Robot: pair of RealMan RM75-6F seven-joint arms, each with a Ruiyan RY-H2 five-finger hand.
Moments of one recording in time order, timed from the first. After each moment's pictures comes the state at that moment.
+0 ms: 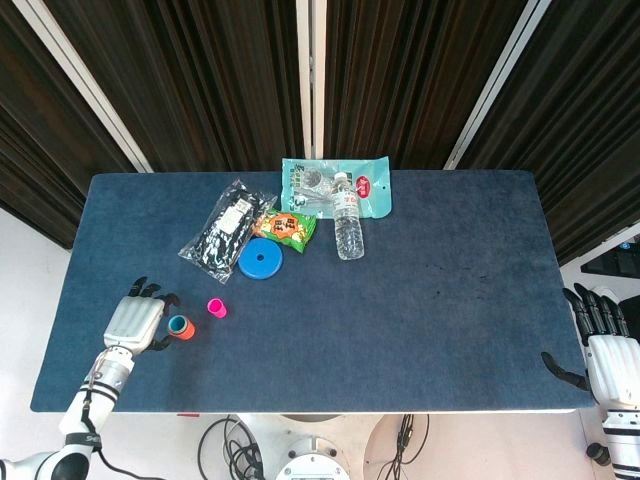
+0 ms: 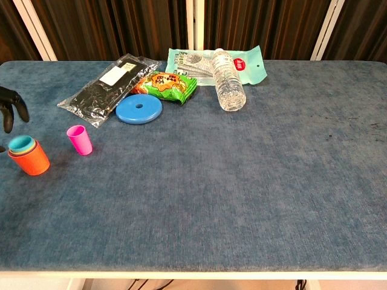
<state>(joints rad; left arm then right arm) -0.52 -1.21 -0.02 -1.88 0.99 1.12 0.53 0.02 -1.07 0.05 -1.70 -1.52 1.52 0.05</state>
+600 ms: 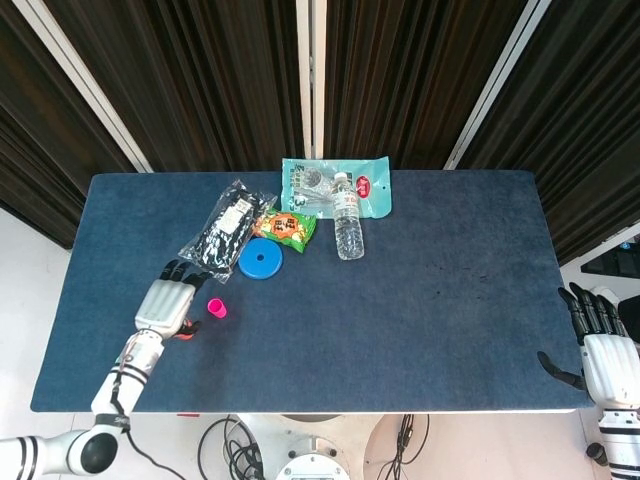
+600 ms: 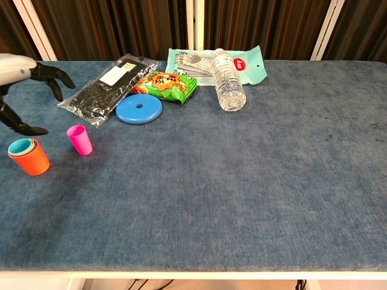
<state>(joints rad) -0.62 -1.31 -0.10 -1.86 0.90 1.10 0.63 0.02 -1.07 0.05 -1.71 -1.52 1.52 0.03</state>
